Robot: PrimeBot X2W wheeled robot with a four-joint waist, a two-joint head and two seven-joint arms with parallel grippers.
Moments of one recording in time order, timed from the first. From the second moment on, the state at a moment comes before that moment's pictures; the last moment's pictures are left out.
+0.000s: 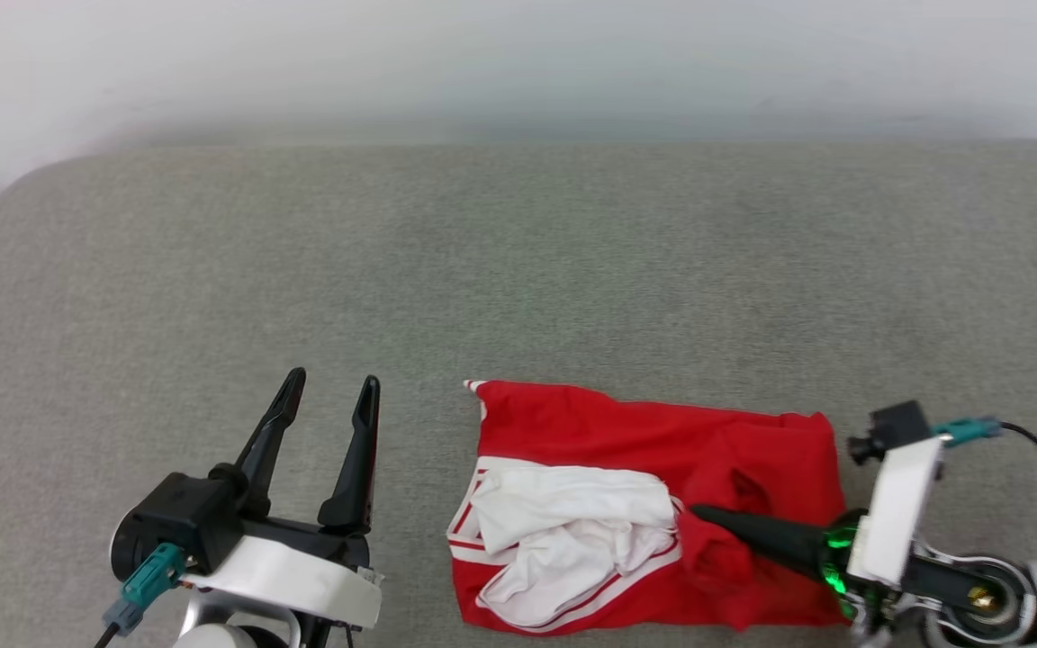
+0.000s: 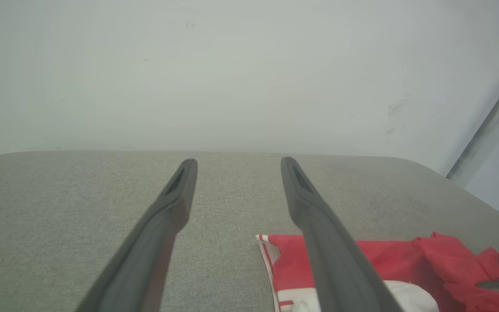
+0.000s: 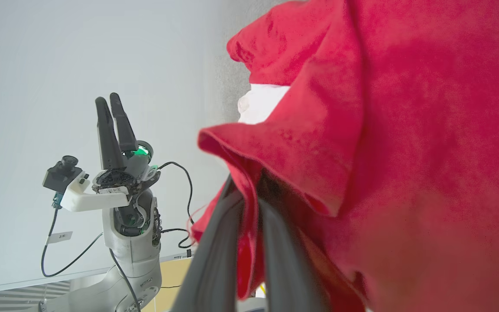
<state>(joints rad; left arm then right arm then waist) -0.07 0.37 -0.37 -0.14 -0.53 0.14 -0.24 -0.18 -0.05 -0.10 0.18 1.19 0.13 1.13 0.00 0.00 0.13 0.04</state>
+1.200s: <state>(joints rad) -0.12 0.35 -0.37 -0.08 -0.52 0.13 -0.26 -0.35 -0.30 0.42 0.14 0.68 0.13 0.38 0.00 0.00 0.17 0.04</state>
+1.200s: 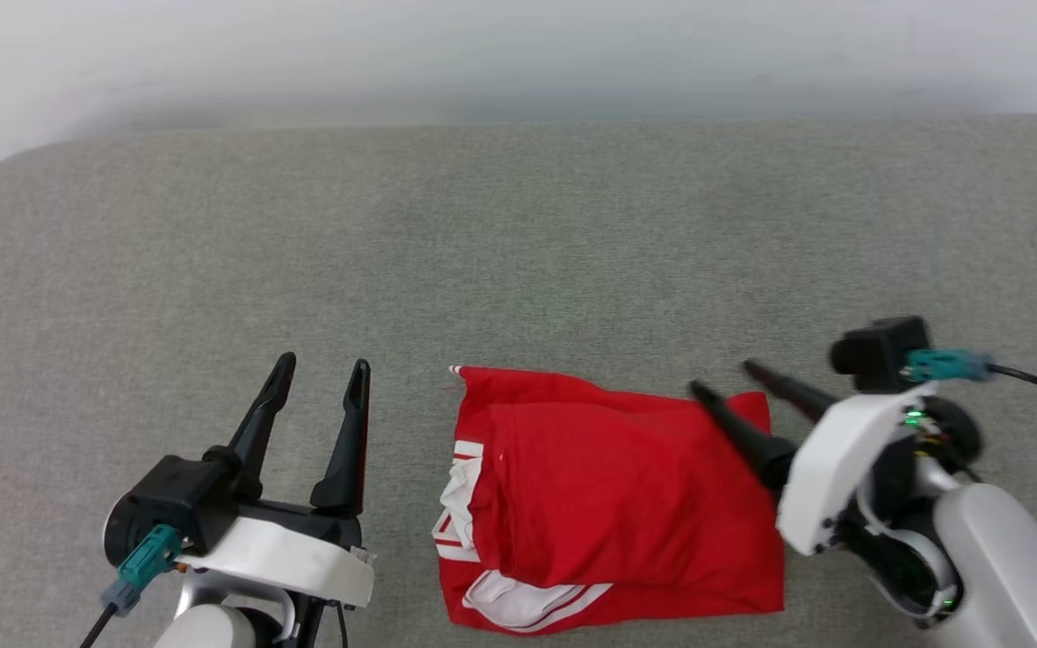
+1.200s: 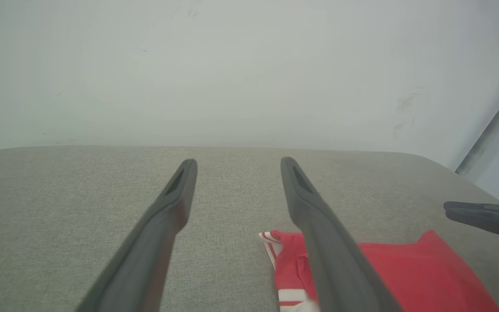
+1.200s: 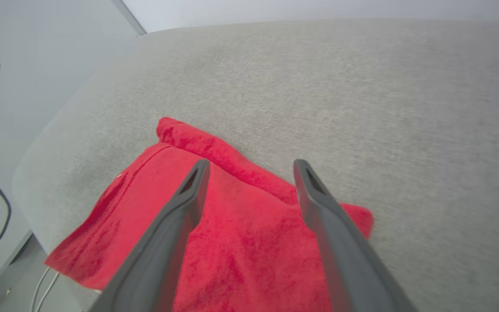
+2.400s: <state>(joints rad) 0.10 0.33 -0.28 -0.10 -0.45 0.21 -0.26 0.10 -0.09 -0.03 -0.22 0.21 0.13 0.07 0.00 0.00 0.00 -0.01</state>
